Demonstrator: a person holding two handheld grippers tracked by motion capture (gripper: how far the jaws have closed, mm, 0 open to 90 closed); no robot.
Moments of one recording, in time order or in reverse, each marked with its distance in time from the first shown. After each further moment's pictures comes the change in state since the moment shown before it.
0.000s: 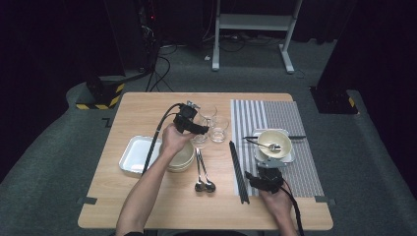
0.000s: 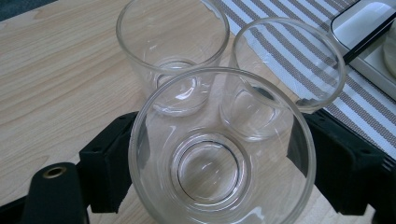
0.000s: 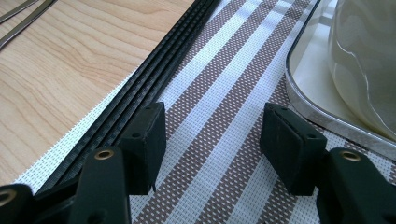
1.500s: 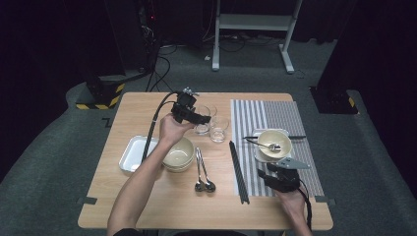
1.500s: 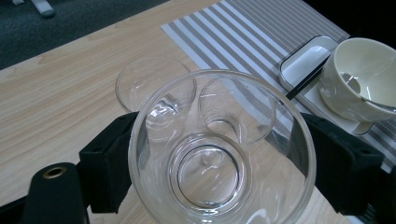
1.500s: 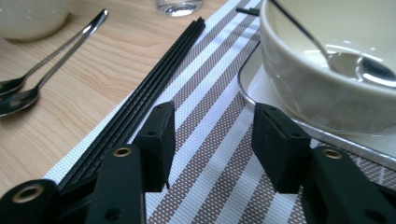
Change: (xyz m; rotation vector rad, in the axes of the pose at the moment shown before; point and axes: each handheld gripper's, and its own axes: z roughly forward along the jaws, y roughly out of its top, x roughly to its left) left arm -0.005 0.036 -0.045 -0.058 -0.078 -0.004; right arm -0.027 -0.005 -0.043 -0.097 0.063 0.077
